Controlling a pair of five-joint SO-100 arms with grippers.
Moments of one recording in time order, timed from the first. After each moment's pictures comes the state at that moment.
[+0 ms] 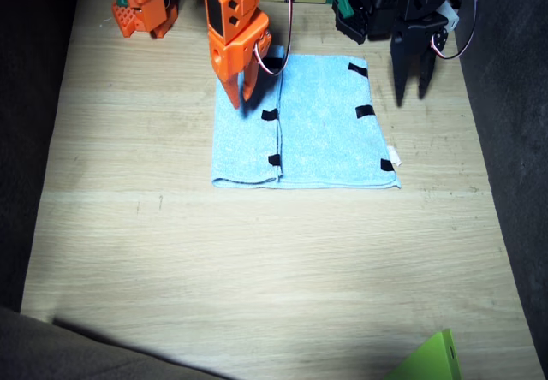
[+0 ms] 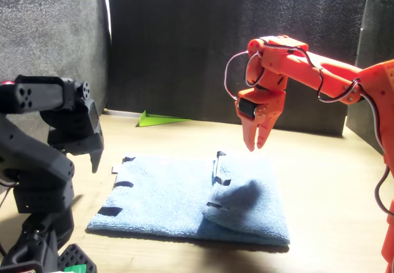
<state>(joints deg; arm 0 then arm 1) 67.9 122.4 137.4 69.5 75.8 124.6 52.7 38.1 111.0 93.3</state>
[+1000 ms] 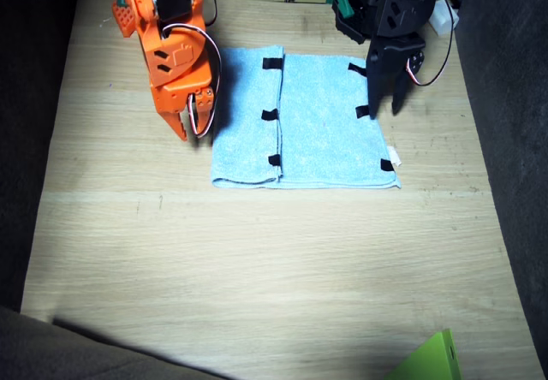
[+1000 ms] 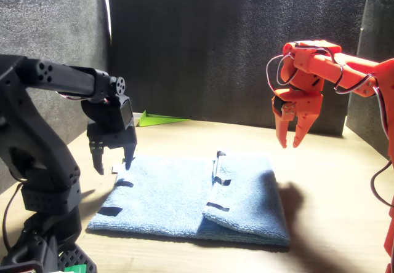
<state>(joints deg) 54.0 100.1 122.5 69.3 62.4 114.2 54.9 44.1 107.6 101.7</state>
